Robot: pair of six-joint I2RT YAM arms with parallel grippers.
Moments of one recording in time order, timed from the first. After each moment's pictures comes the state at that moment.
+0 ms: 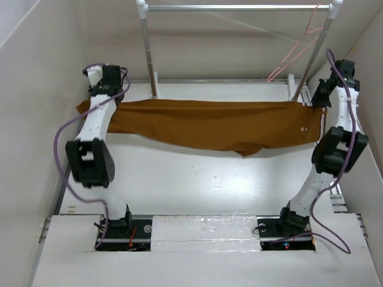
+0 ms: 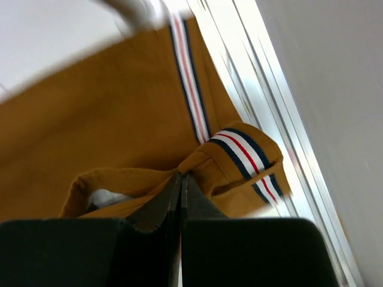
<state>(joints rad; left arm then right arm) 0.02 1.66 1.51 -0.66 -0.70 -0.51 -0.38 1.89 1.84 -0.85 0.04 0.10</state>
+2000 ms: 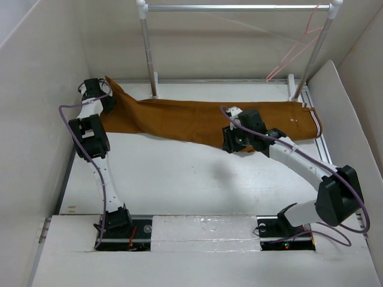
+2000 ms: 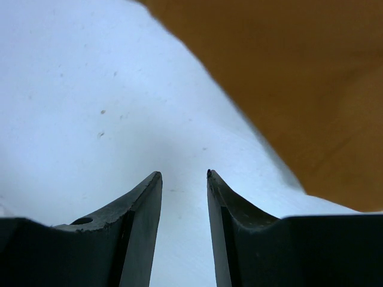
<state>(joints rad) 0.27 2.38 1.92 -0.34 0.02 -0.74 0.50 1.39 1.02 -0.41 -0.19 0.13</state>
